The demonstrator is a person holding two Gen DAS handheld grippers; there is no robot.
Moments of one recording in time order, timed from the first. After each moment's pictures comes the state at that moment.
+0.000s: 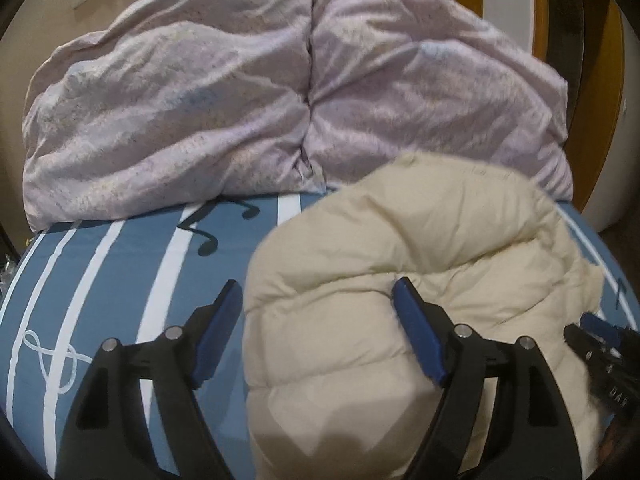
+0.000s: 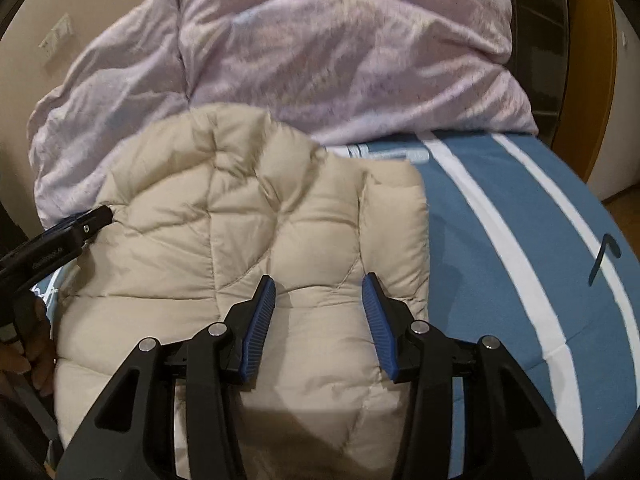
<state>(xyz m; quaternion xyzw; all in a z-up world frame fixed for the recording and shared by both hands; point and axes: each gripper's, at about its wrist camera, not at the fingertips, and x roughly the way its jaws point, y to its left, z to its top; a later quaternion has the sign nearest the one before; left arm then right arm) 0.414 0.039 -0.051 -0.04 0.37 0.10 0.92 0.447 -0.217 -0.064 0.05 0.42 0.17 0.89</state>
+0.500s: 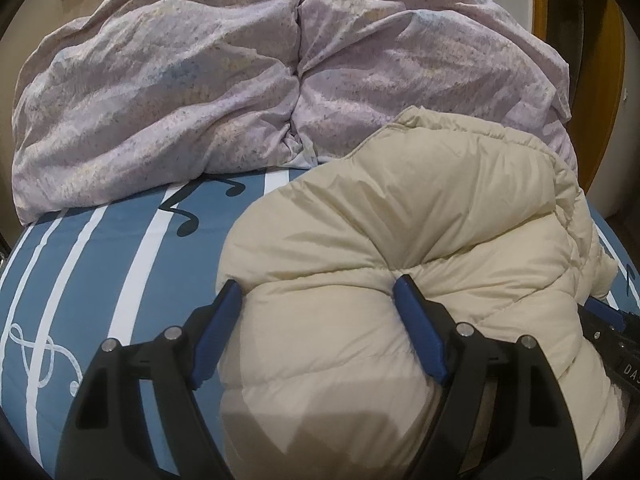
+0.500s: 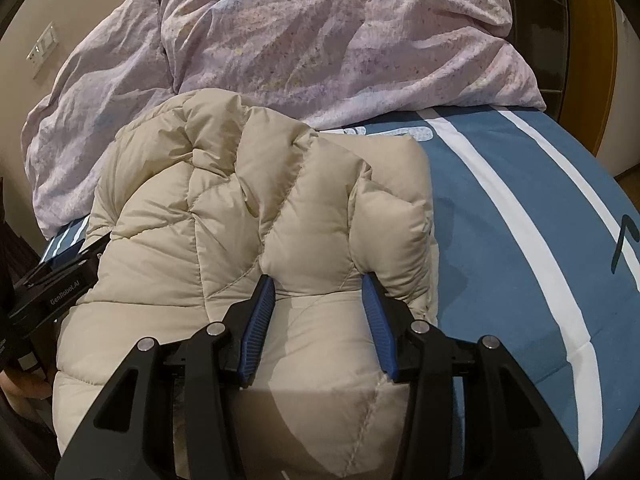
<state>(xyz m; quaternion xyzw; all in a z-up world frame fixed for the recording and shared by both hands) 0.424 0.035 -0.075 -0.04 0.39 0.10 0.92 0.459 -0.218 -0.074 0.06 0.44 0.17 0.88</state>
